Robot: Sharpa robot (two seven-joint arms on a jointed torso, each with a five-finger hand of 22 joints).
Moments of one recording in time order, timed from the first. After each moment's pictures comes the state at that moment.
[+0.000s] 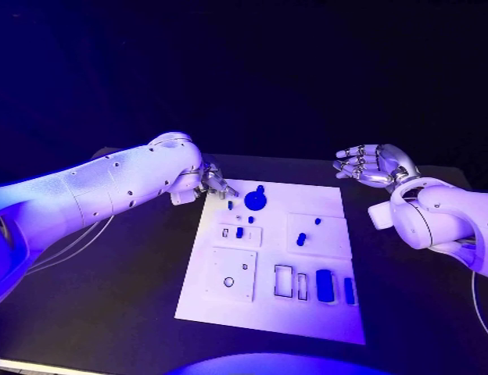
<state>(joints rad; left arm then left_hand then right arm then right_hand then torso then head) 1.26 -0.54 0.01 1.06 -1.07 0.24 -0.54 1.05 -0.20 0.37 0.30 0.26 0.83 0.09 0.66 0.68 1.21 0.01 1.15 0.86 1.47 -0.05 1.54 1.31 0.09 1.30 0.05 1.38 1.11 1.28 -0.85 -0.17 1.47 -0.40 -0.59 0.17 1.35 -0.20 0.41 0.24 0.30 0.69 0.19 0.37 0.23 0.84 0.21 0.41 0.07 0.98 0.17 0.18 0.27 0.17 0.69 0.29 0.06 0.34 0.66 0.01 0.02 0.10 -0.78</state>
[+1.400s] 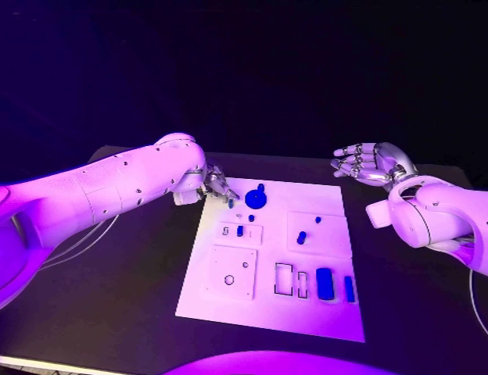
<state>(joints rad) 1.26 -0.50 -0.02 1.00 -1.04 0.29 -0.50 1.11 -0.17 0.37 0.29 0.26 0.84 0.09 0.64 0.67 1.20 0.02 1.15 0.85 1.47 -0.05 1.54 1.31 0.09 1.29 0.06 1.38 1.10 1.28 -0.85 -0.17 1.48 -0.39 -0.58 0.17 1.35 -0.20 0.41 0.24 0.30 0.69 0.19 0.37 0.23 0.84 0.21 0.41 0.07 0.98 0.17 0.18 0.26 0.17 0.68 0.29 0.06 0.33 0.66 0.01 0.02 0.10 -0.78</state>
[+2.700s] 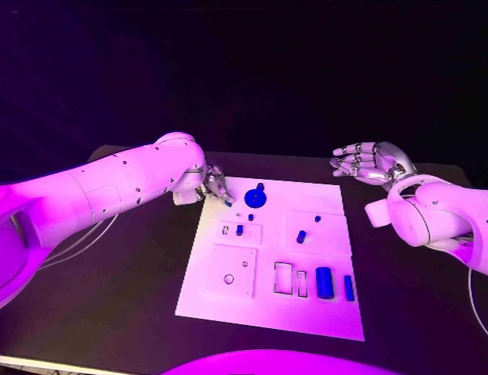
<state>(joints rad) 1.26 -0.50 -0.02 0.99 -1.03 0.31 -0.49 1.32 -0.12 0.50 0.25 0.25 0.86 0.08 0.63 0.67 1.20 0.01 1.16 0.86 1.47 -0.05 1.54 1.31 0.09 1.30 0.06 1.38 1.12 1.28 -0.85 -0.17 1.48 -0.38 -0.58 0.17 1.35 -0.19 0.41 0.25 0.30 0.69 0.19 0.37 0.23 0.84 0.21 0.41 0.07 0.98 0.17 0.18 0.26 0.17 0.68 0.29 0.06 0.33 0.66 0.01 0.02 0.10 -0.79</state>
